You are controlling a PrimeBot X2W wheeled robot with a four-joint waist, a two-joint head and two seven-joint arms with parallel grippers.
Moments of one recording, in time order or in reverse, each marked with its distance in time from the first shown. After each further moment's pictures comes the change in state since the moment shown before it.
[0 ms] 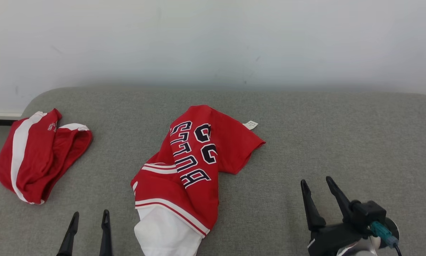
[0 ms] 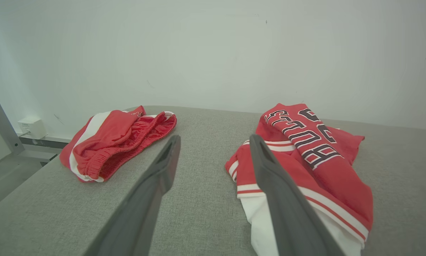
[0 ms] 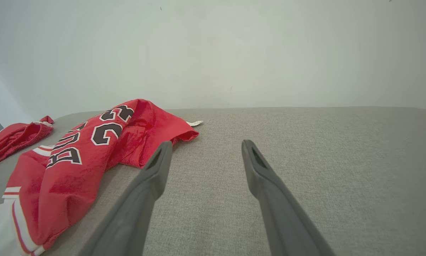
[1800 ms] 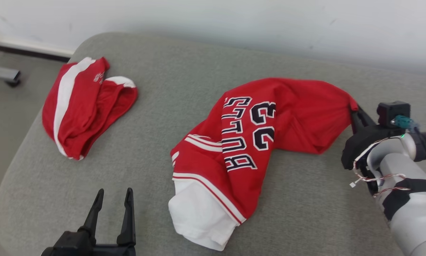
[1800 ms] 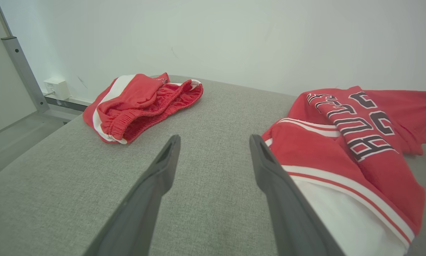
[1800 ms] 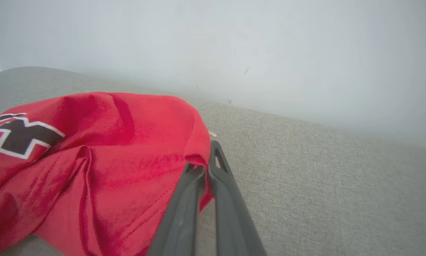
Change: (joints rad) left arm -0.147 -0.046 -0.068 0.095 -0.036 -0.035 0.000; right arm -0.724 -0.159 0.128 0.778 0.071 0.000 0.016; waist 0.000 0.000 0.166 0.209
